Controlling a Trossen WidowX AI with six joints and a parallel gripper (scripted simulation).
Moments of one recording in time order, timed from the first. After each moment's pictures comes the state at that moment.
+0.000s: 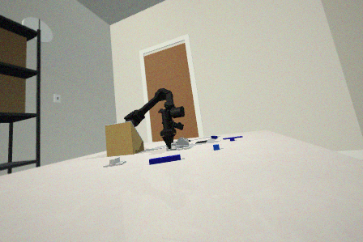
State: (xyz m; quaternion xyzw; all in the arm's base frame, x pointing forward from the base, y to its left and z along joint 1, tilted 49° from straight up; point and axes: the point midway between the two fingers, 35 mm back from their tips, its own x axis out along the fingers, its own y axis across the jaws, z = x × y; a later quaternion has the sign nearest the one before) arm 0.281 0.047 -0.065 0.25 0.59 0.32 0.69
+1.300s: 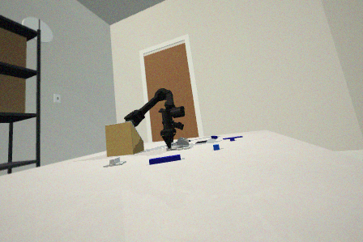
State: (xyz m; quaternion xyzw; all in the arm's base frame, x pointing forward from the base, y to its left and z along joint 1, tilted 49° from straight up) arm 0.281 0.047 -0.062 0.25 0.59 0.32 0.69
